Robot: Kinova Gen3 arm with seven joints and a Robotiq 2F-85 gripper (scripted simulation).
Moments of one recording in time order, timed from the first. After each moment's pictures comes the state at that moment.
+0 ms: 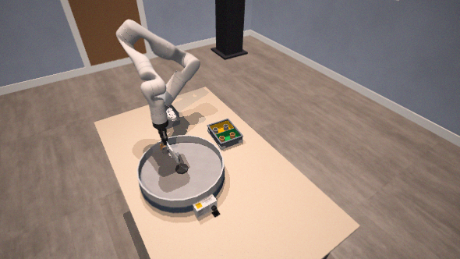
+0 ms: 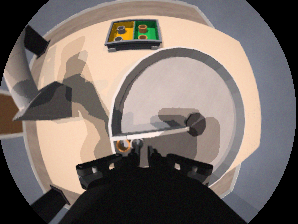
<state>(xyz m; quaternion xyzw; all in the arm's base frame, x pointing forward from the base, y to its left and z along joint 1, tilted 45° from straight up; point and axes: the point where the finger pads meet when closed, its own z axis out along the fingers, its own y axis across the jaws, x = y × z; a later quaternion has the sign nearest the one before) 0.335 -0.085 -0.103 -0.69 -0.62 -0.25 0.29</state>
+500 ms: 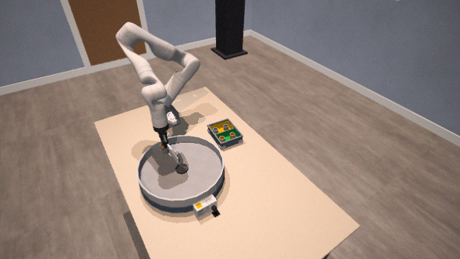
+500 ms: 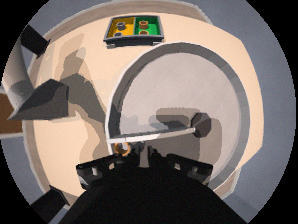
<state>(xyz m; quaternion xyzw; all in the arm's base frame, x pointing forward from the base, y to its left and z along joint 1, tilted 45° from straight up) 0.333 -0.069 -0.119 -0.68 -0.62 -0.25 0.30</state>
